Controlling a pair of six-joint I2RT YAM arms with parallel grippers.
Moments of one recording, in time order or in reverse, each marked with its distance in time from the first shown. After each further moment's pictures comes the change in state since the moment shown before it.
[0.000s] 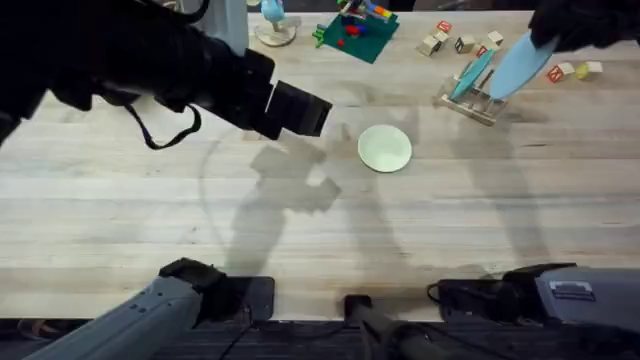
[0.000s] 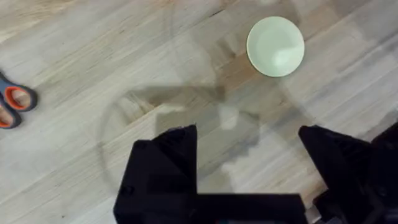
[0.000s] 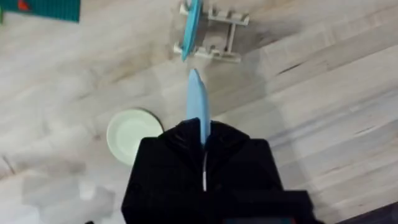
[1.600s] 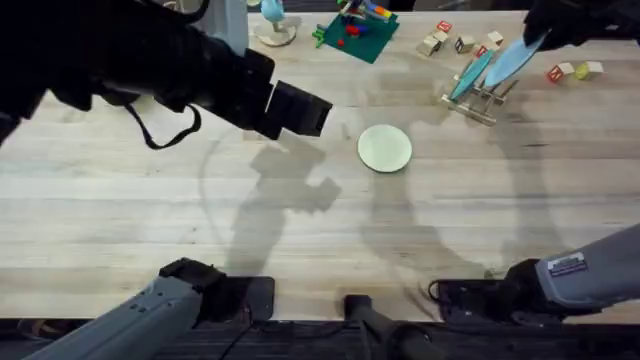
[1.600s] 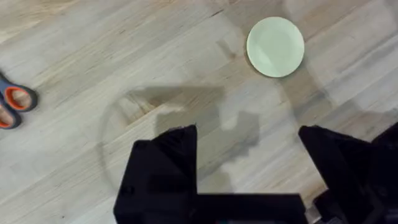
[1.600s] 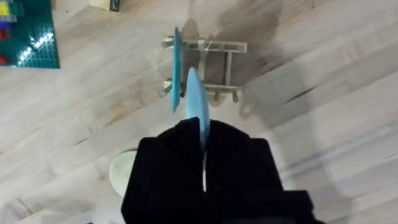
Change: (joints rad) left arm 0.000 0.000 0.000 0.001 0.000 0.000; right arm -0.251 0.277 0.077 0.129 -0.178 -0.097
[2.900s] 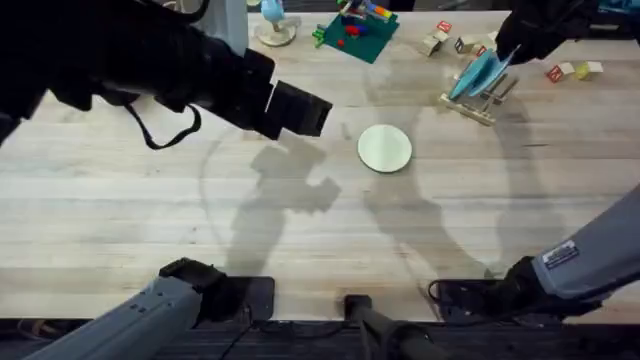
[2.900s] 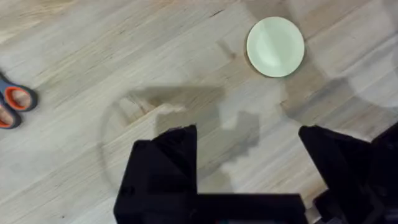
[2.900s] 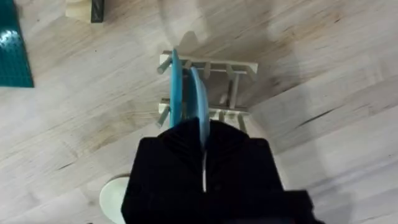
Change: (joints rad) left arm 0.000 0.000 0.000 0.000 0.000 0.000; right arm 0.000 0.171 0.000 0.090 0.000 -0.011
